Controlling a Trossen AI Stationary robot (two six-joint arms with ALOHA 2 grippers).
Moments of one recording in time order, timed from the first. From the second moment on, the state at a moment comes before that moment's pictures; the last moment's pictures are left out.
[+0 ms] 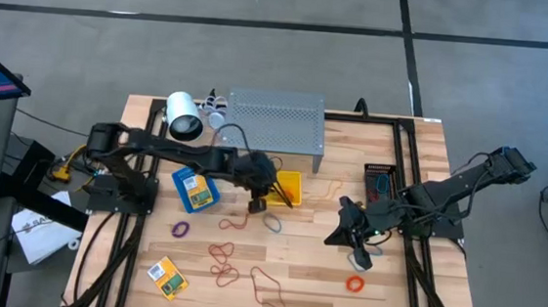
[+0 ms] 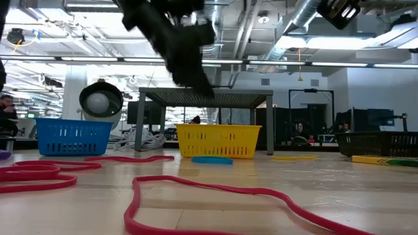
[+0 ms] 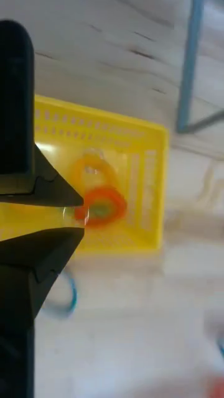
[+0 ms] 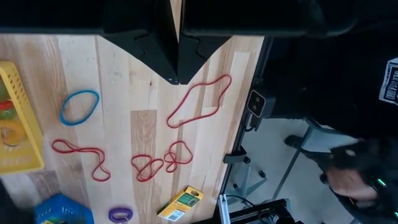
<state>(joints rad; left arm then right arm) 0.05 1.67 1.10 -0.25 -0.04 -0.06 0.46 1.09 0.85 -0.34 0.05 0.45</state>
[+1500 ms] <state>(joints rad) -0.19 1.86 1.10 -0.23 -0.08 0.18 0.48 1.16 0.85 -0.30 0.05 0.47</state>
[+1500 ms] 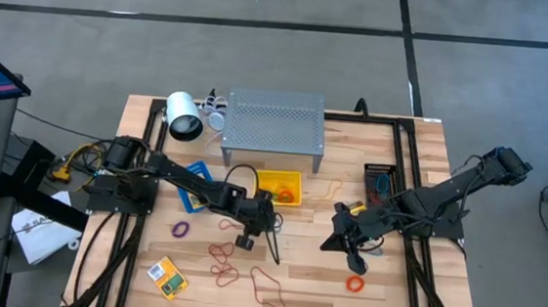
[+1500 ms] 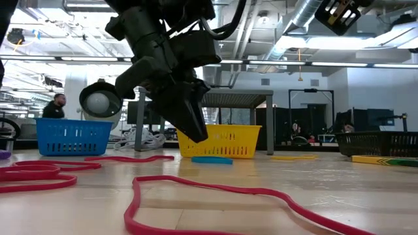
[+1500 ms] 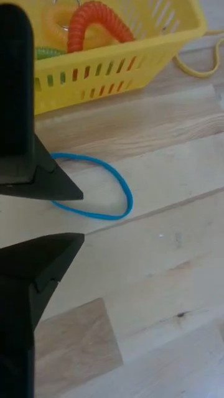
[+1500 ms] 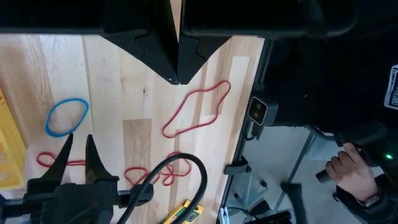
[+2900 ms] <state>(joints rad) -0.19 1.97 1.10 -0.15 0.00 0.18 0.48 1.17 0.85 -0.30 0.05 0.47</state>
